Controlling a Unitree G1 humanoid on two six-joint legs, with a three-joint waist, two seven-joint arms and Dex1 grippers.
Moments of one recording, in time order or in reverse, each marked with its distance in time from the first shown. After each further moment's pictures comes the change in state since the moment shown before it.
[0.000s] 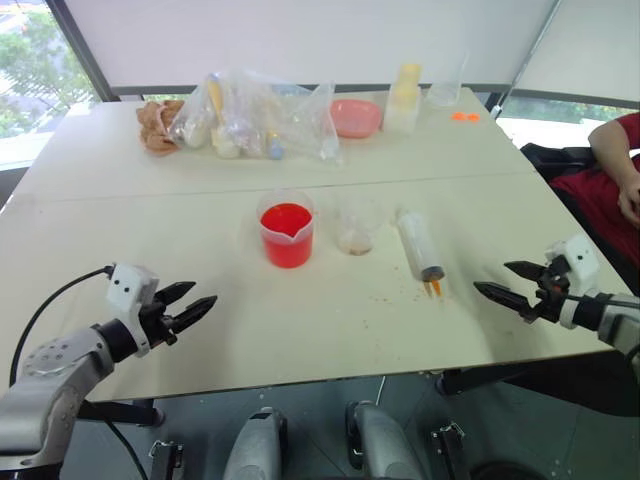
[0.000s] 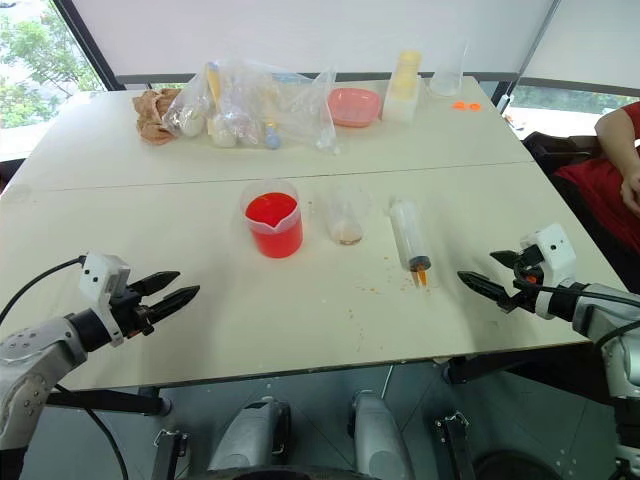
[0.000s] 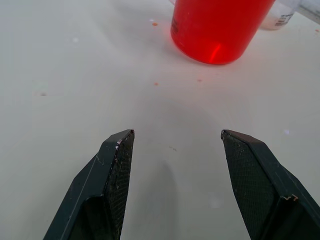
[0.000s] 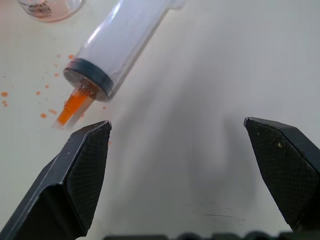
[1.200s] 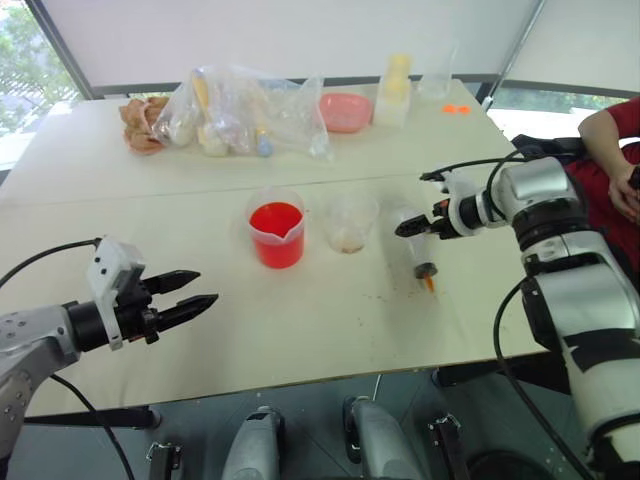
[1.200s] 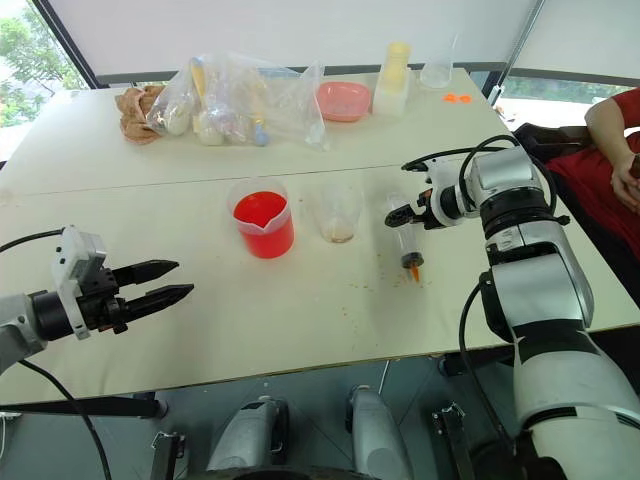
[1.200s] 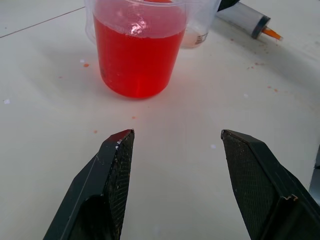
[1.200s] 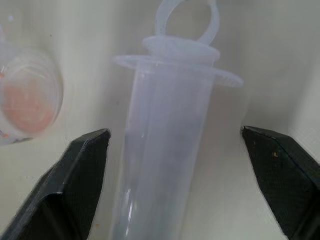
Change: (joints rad) left arm -0.007 0.174 0.132 -0.175 -0.189 0.175 -0.130; right arm -1.151 0.324 0.605 0.990 -0.279 0.465 -0.072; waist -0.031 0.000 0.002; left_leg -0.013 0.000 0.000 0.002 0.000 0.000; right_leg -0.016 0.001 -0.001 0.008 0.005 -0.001
